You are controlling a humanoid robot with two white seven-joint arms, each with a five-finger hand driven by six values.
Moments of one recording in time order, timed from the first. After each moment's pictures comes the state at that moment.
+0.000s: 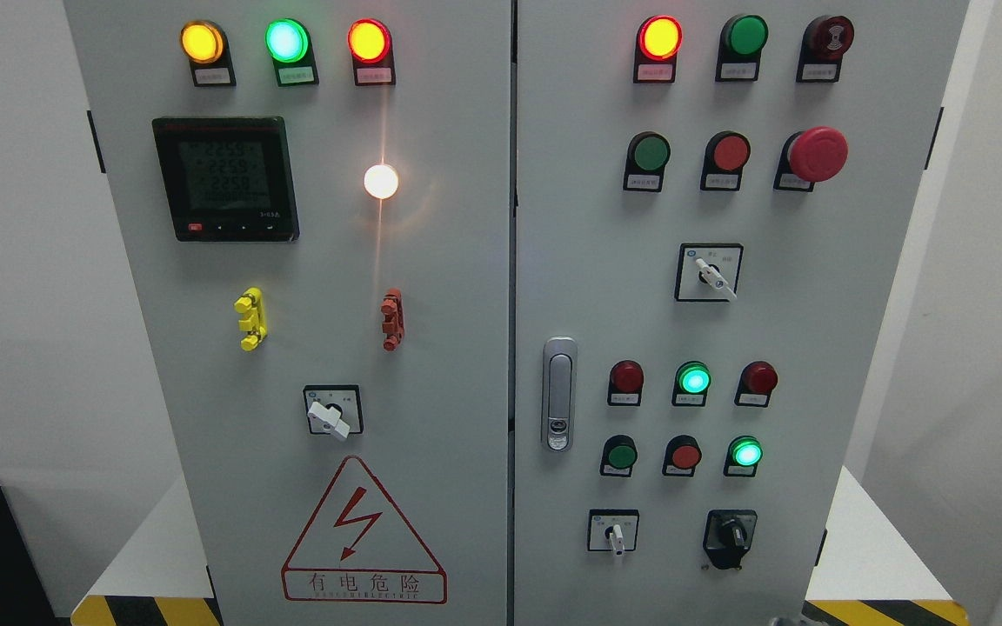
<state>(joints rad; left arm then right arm) 0.08 -0.09 -0.10 -0.09 0.08 -0.06 0.03 -0.14 0.11 -0.11 -1.79 1.36 0.24 0.43</state>
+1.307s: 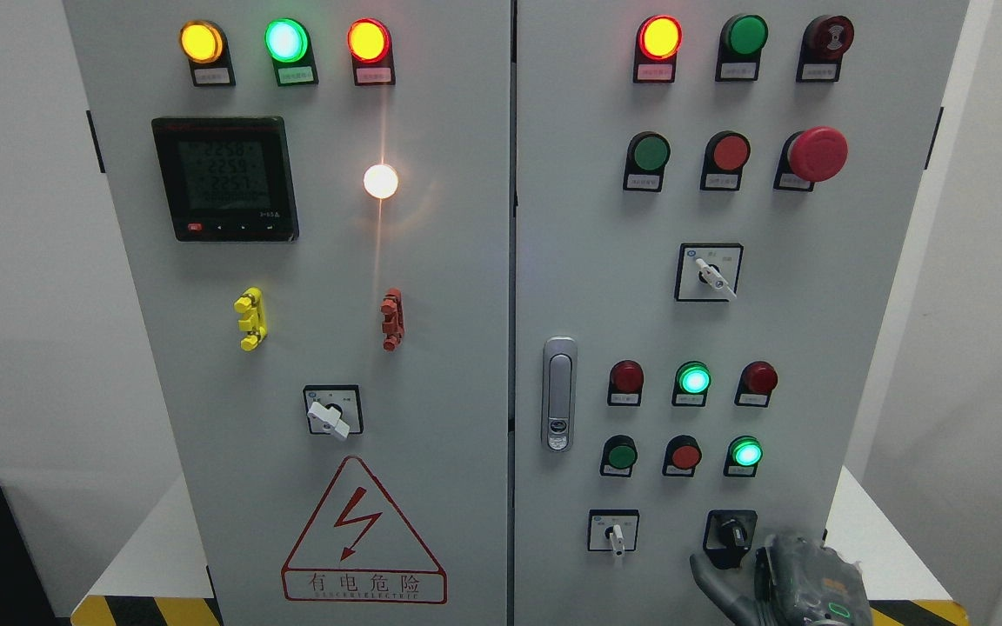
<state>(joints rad) 0.08 -0.09 -0.10 -0.09 0.08 -0.06 0.03 -0.28 0.11 -0.12 -1.72 1.40 0.24 0.41</state>
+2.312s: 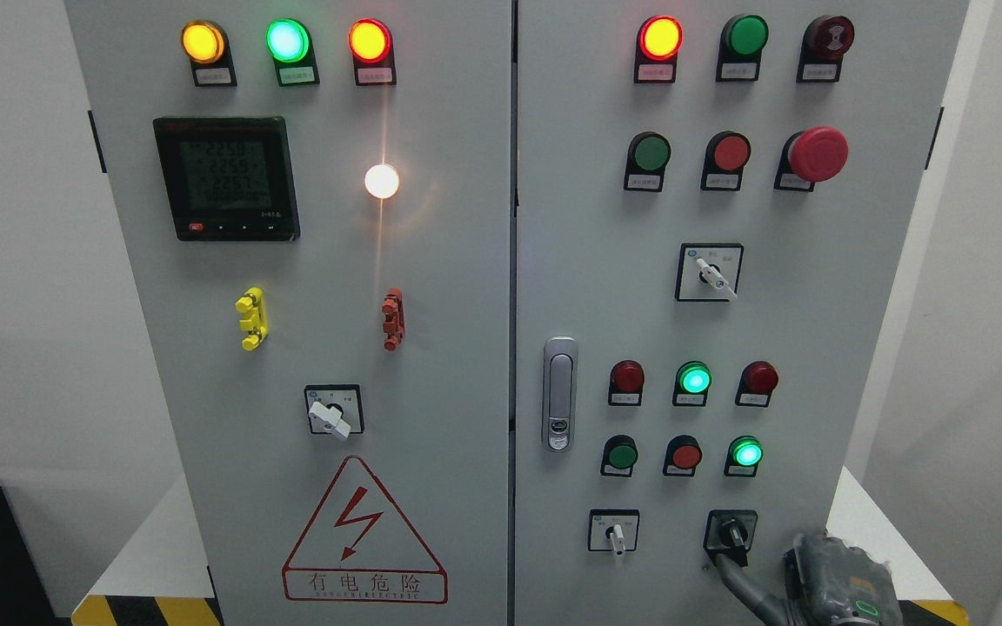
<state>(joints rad) 0.08 -0.09 -0.10 -0.09 0.08 -0.06 0.03 -0.30 0.08 -0.18 -1.67 1.39 0.23 0.39</state>
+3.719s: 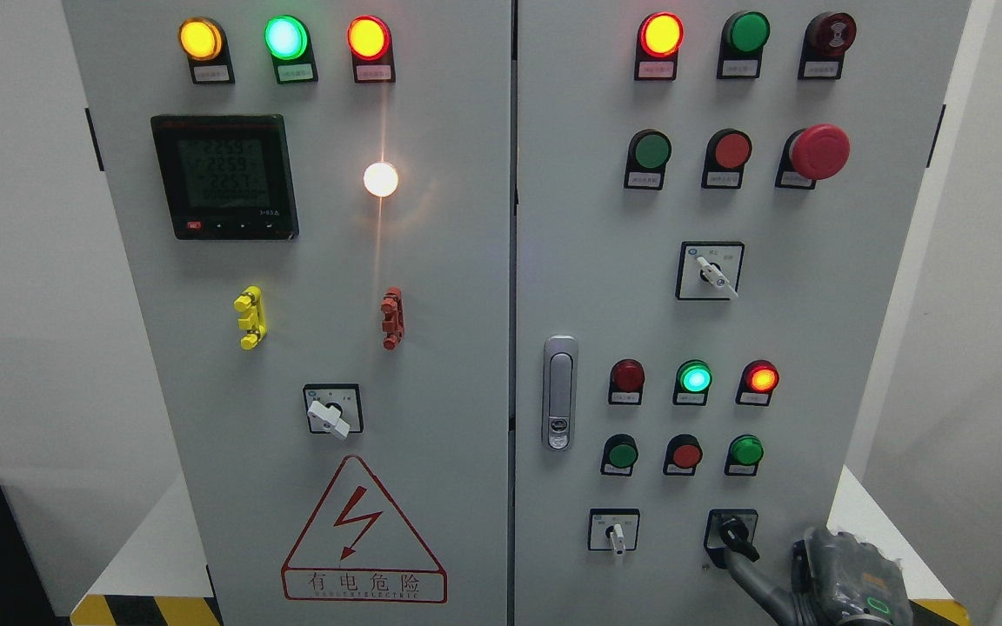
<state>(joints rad) 0.08 -0.09 -0.10 -0.09 0.08 -0.06 0.03 -0.29 0.11 -0.19 -1.71 1.37 0.23 0.37</state>
